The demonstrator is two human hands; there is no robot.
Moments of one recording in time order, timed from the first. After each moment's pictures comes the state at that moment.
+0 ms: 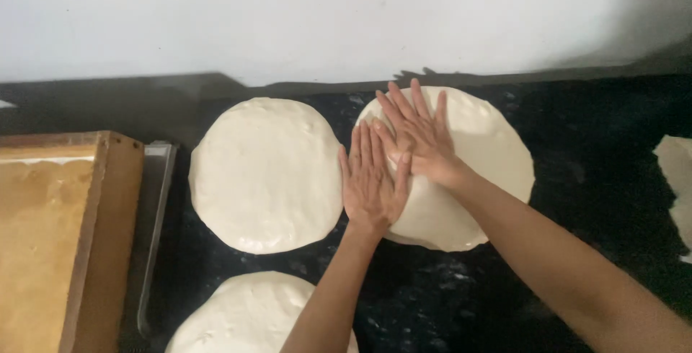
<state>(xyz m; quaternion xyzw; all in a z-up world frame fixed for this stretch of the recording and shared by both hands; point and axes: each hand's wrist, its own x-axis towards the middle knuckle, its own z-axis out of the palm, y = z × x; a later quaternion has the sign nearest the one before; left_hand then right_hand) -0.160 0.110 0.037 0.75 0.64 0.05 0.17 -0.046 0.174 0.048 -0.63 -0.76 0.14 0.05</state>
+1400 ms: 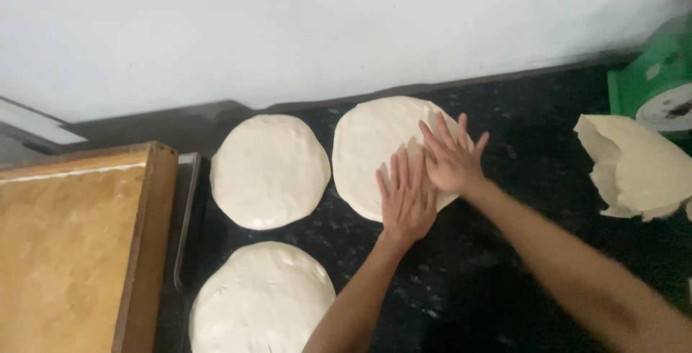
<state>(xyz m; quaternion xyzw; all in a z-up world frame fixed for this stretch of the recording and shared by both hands) -0.055 0.014 0.036 0.81 0.55 0.15 0.14 0.102 0.086 0.003 -0.70 -0.71 0.08 0.02</state>
